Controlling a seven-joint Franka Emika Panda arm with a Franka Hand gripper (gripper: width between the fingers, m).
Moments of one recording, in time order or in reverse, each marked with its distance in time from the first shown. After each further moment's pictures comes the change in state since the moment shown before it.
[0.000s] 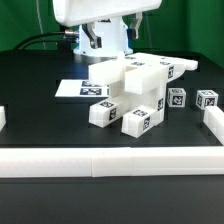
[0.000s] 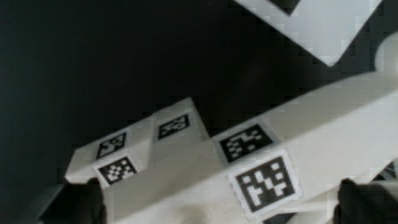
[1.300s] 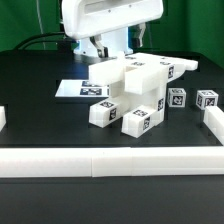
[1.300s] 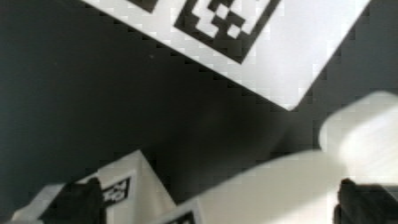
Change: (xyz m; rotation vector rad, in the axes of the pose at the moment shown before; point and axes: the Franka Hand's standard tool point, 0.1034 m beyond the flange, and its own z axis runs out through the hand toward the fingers) arm -0.029 -0.029 0.026 0.039 0.024 0.016
